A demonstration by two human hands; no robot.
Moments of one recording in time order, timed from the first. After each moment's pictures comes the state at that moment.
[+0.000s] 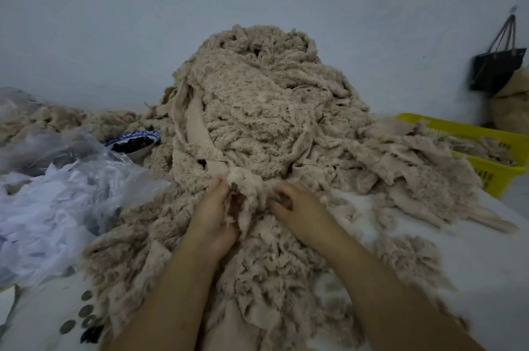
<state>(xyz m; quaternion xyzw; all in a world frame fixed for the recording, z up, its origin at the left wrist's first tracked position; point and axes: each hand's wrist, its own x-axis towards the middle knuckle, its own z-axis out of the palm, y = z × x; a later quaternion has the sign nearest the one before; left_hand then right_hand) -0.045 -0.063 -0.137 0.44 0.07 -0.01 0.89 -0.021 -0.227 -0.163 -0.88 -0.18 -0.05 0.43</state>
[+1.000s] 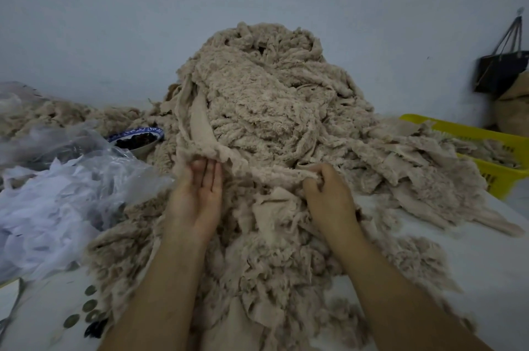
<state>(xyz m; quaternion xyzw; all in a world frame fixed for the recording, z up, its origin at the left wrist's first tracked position) -0.039 -0.035 -0.124 0.27 0.04 0.15 0.95 -0.022 -0.240 -0.152 -0.86 -0.02 -0.19 0.47</state>
